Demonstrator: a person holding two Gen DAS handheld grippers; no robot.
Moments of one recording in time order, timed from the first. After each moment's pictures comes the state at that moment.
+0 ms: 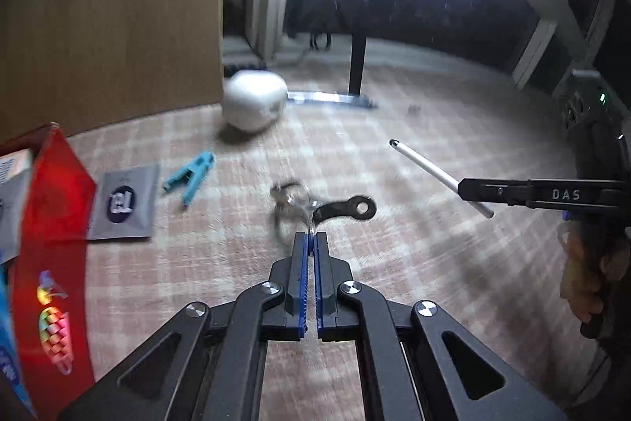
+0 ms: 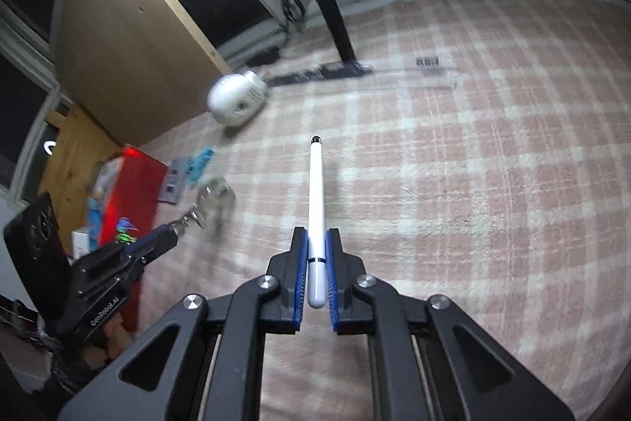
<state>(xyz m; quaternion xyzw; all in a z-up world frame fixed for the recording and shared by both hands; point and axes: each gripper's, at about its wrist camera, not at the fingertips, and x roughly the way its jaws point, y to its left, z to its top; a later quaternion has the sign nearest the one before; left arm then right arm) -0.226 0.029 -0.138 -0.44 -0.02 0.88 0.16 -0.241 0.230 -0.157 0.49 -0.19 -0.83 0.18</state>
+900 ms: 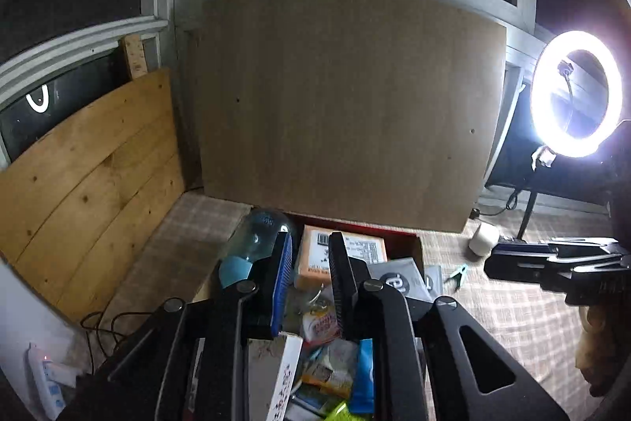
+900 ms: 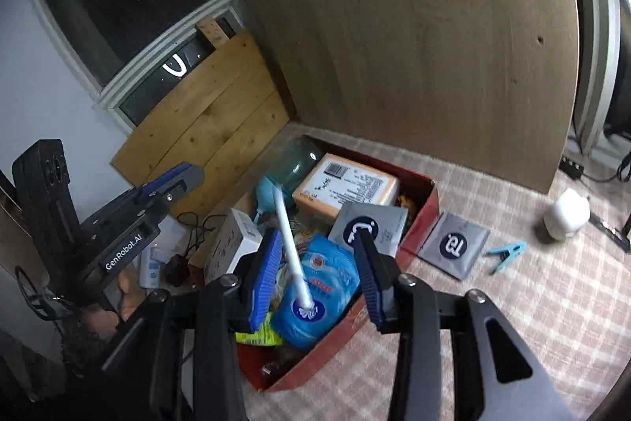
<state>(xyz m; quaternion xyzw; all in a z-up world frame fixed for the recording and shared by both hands) -0.153 -0.229 0.002 -0.31 -0.05 0.95 -0.09 -0.240 -0.080 -0.020 0.42 -0.07 -0.81 0.41</state>
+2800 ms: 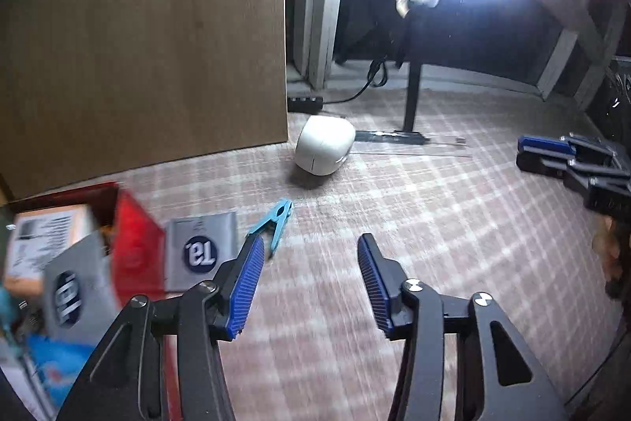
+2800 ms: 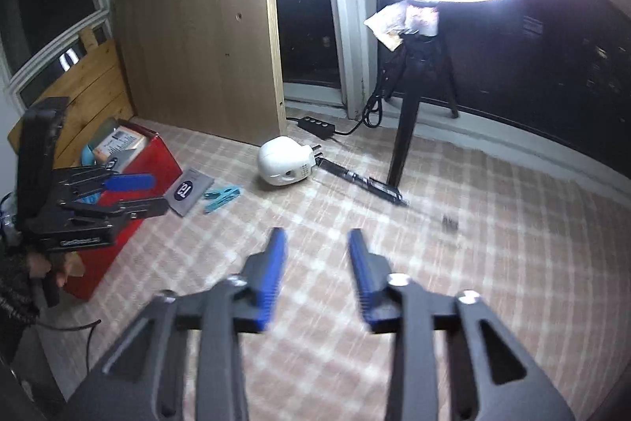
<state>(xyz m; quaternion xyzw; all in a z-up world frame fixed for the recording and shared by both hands) -0.282 -0.011 -0.120 -0.46 0.02 0.88 0.12 -0.293 0.177 -0.098 0.41 0.04 -0.88 0.23</state>
